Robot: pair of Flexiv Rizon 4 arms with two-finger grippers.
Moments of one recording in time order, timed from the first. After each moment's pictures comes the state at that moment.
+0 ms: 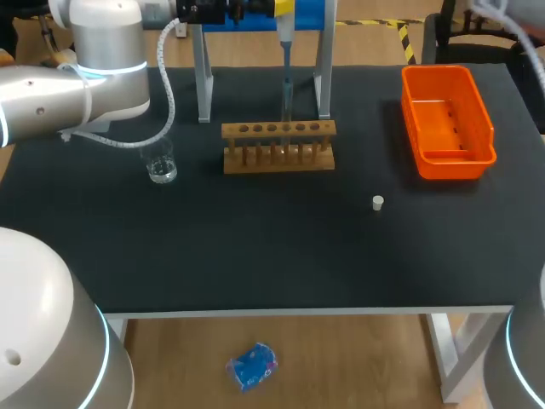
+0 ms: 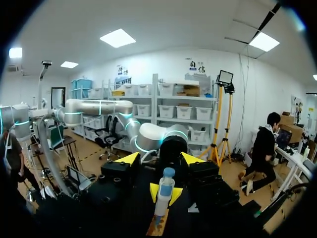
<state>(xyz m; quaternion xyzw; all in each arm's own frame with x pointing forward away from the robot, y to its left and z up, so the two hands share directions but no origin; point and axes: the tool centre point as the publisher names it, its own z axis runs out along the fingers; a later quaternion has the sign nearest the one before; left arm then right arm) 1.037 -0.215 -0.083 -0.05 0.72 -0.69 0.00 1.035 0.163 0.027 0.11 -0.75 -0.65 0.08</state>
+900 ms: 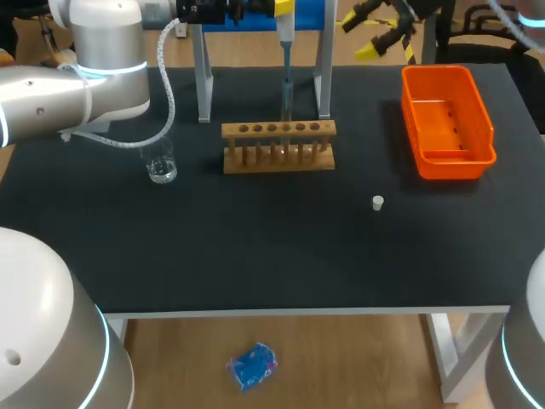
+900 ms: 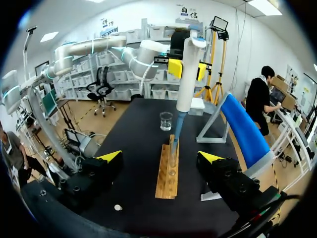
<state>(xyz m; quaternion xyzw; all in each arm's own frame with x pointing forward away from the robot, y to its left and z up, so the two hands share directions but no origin) 1.037 -0.215 -0.083 -0.05 0.72 -0.69 0.00 1.007 0.083 -0.161 0.07 -0.88 -0.46 0.04</state>
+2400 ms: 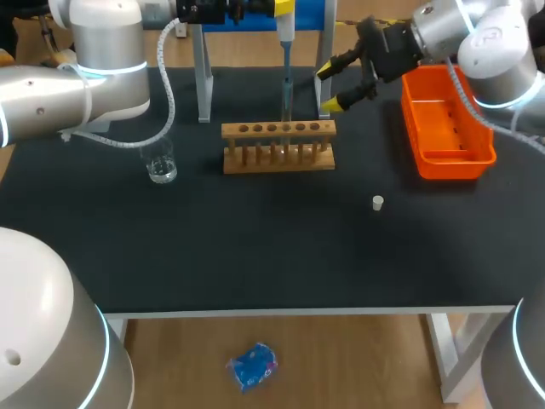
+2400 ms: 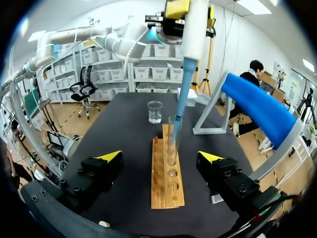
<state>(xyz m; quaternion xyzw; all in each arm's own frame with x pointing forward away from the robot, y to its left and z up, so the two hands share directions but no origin) 1.037 -0.215 -0.083 -0.05 0.72 -0.69 0.00 1.001 0.127 -0.259 0.02 -0.88 -0.47 0.00</state>
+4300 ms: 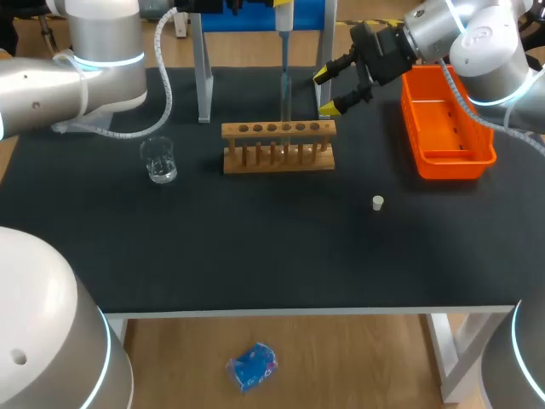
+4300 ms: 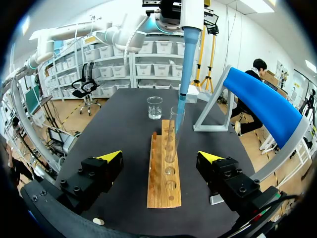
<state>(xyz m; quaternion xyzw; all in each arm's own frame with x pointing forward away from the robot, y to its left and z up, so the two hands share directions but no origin) 1.038 -0.214 -0.063 -0.03 0.73 -0.68 0.02 1.009 0.129 -0.269 0.03 -0.89 -0.46 0.00</state>
